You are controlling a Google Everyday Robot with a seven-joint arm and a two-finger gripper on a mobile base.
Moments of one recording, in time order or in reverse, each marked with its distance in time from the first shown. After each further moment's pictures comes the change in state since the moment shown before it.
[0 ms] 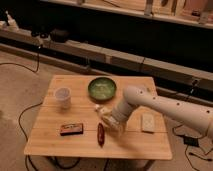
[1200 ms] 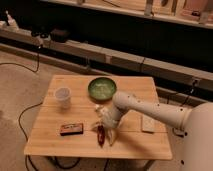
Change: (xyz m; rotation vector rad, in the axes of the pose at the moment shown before) arm -0.016 -0.009 0.087 -0.116 -0.162 -0.050
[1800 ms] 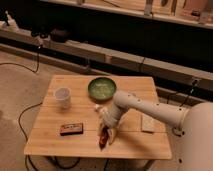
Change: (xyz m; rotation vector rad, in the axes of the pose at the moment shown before) arm 0.013 -0.003 -0.008 0.035 0.002 0.014
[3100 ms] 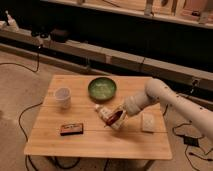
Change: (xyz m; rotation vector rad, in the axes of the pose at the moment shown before) arm 0.012 0.017 -0.171 0.372 0.034 0.130
